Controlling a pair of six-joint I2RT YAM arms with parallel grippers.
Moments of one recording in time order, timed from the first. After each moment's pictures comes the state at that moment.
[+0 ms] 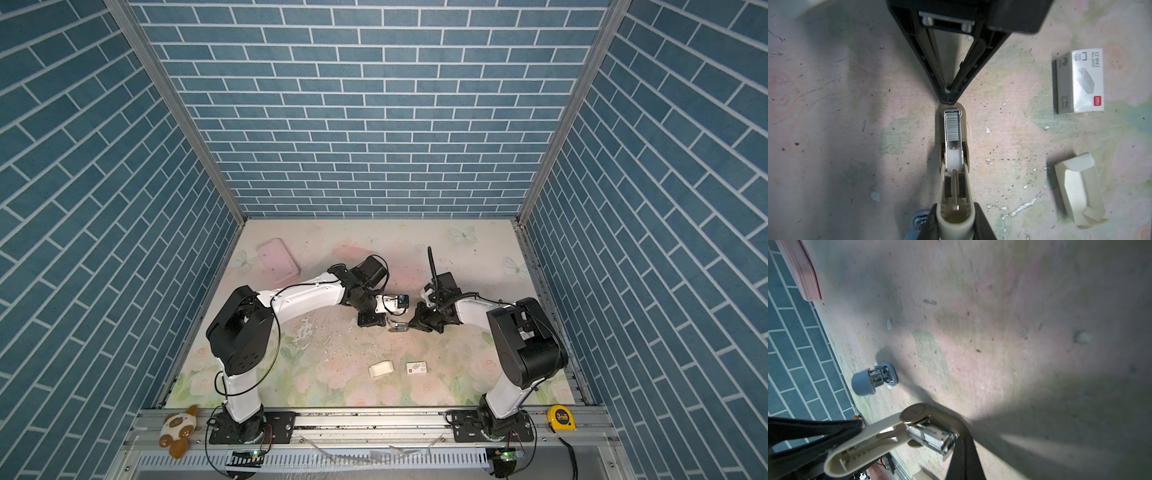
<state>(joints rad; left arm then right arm) -0.78 1.91 1.39 -0.74 0.31 0.74 0.42 1.66 0.75 -0.25 -0.61 0.60</state>
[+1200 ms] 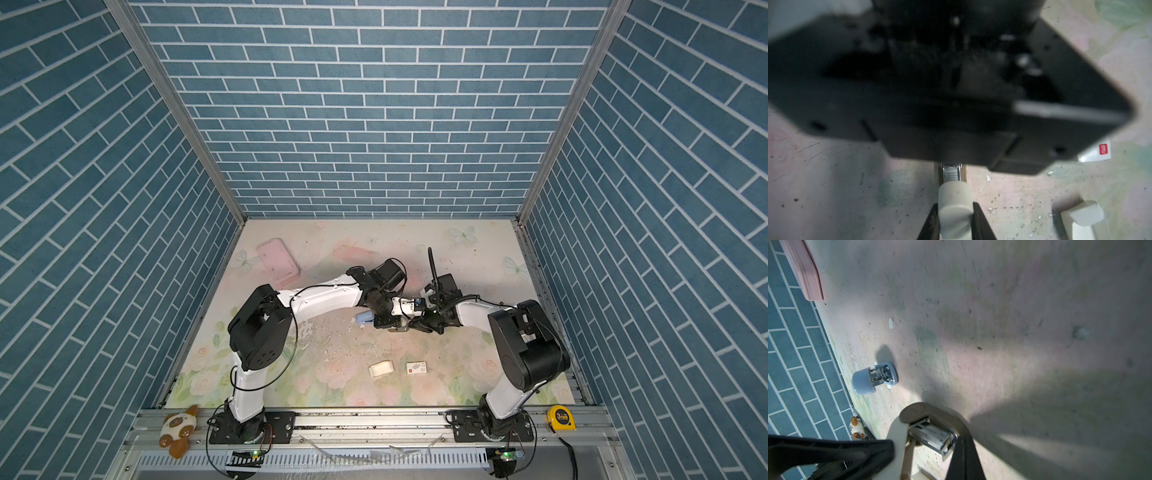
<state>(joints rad) -0.86 2.03 1.52 -0.72 0.29 0.71 0.42 1.64 0.72 -0.21 -0.60 0.60</state>
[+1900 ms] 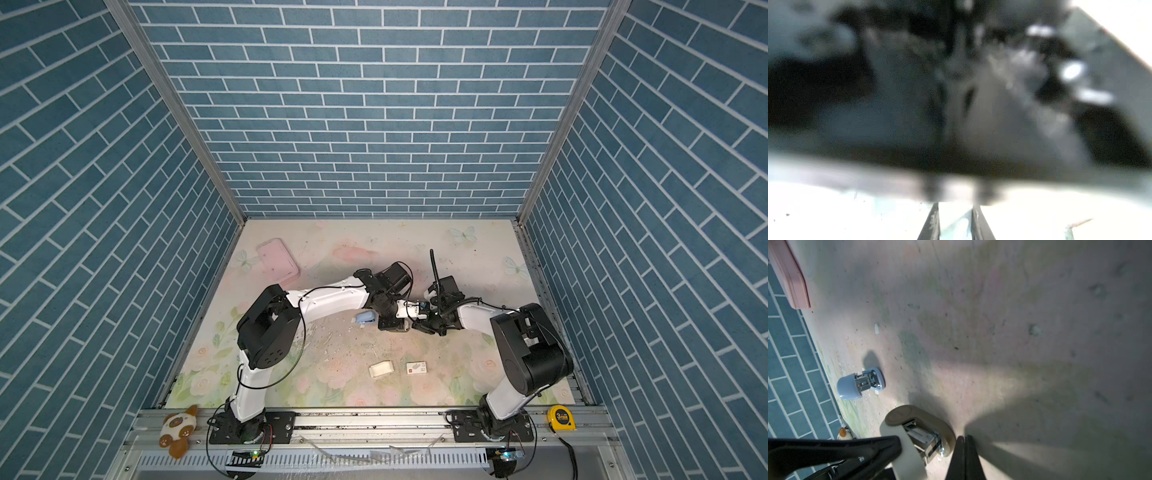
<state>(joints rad) -0.89 2.07 1.55 -0.73 0.24 0.71 0.42 1.60 0.69 -0.21 -0.51 0.61</state>
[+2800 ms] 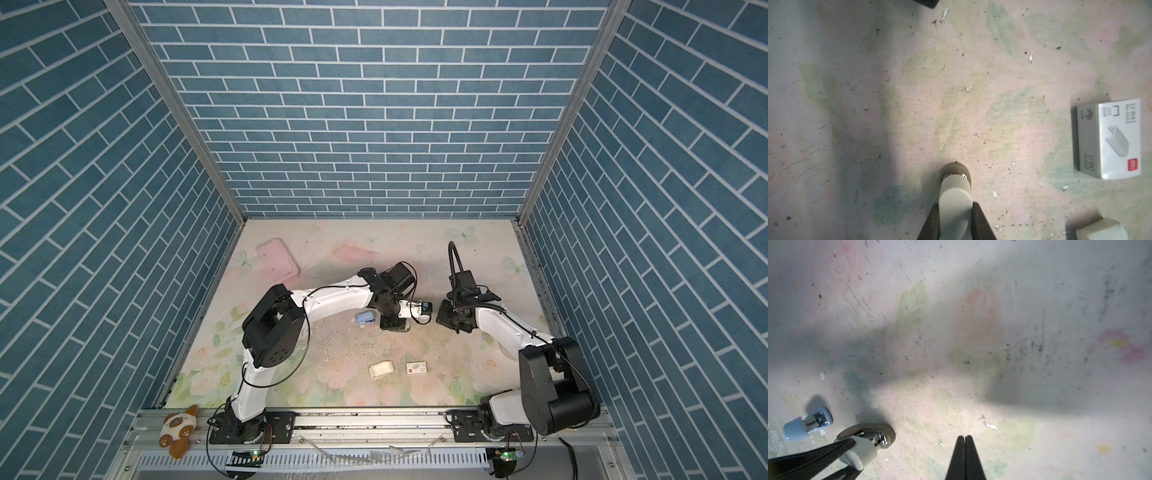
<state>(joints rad) -0.90 2.11 1.61 -0.78 0.22 0.71 0.32 1.36 0.74 -0.55 -0.15 0.57</state>
